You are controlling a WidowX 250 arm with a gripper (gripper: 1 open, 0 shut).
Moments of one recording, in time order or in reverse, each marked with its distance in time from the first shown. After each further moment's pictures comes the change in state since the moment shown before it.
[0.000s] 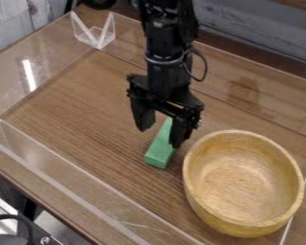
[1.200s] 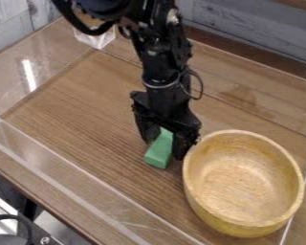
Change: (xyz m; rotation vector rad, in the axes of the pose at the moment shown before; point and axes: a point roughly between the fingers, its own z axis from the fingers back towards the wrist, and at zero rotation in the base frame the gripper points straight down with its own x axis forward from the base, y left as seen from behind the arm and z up) arm 0.005 -0.001 -0.025 -0.029 -0.094 -0.054
